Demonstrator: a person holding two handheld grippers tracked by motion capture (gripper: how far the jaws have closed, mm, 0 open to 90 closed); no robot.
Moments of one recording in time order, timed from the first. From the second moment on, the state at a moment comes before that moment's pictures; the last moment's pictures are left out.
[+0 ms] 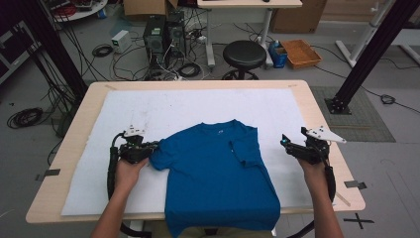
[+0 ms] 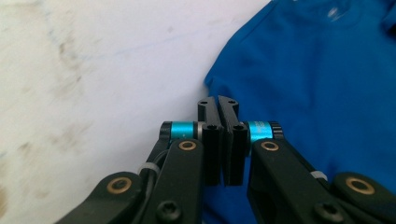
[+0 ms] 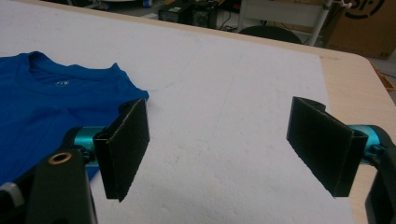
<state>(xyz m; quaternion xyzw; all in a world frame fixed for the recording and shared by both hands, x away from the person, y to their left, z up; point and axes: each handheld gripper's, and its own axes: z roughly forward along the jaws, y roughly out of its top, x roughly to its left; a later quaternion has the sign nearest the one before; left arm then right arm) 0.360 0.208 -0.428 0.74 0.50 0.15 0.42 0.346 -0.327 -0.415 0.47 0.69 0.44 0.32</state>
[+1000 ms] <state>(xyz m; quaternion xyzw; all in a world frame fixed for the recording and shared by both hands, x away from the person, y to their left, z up) 0.355 0.196 -0.436 0.78 0.50 0.10 0.37 0.347 -0.317 -0.417 0.46 0.71 0.43 0.31</state>
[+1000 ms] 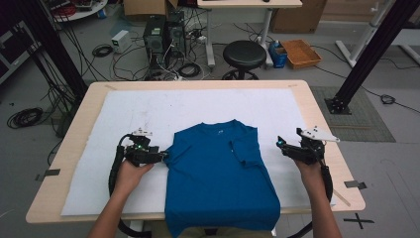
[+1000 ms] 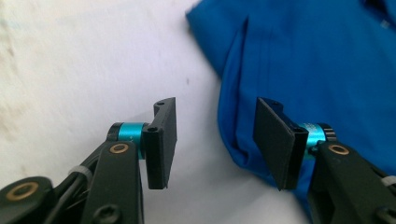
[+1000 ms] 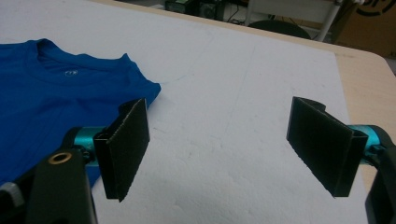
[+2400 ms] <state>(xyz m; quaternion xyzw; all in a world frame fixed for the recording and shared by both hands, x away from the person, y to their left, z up) 0.387 0.113 -0.446 0.81 0.42 0.23 0.35 0.351 -0.311 -0.423 0.45 0.73 0.42 0.31</state>
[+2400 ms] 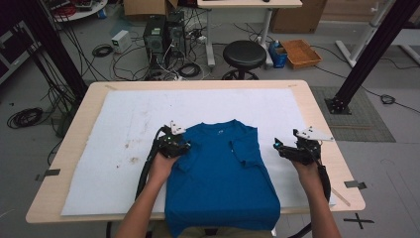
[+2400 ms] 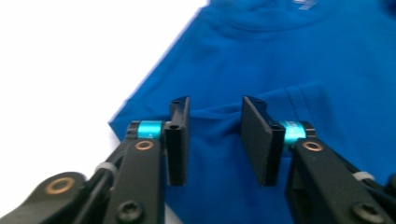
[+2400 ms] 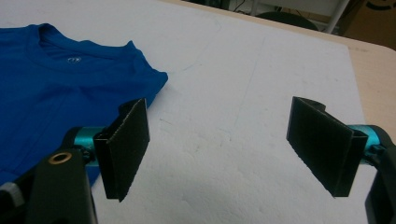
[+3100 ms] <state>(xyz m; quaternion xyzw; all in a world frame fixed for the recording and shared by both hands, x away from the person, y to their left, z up) 0.349 0.208 -0.419 0.69 0.37 0.21 0.58 0.347 -0.317 -0.417 0.44 0.72 0.45 0.30</state>
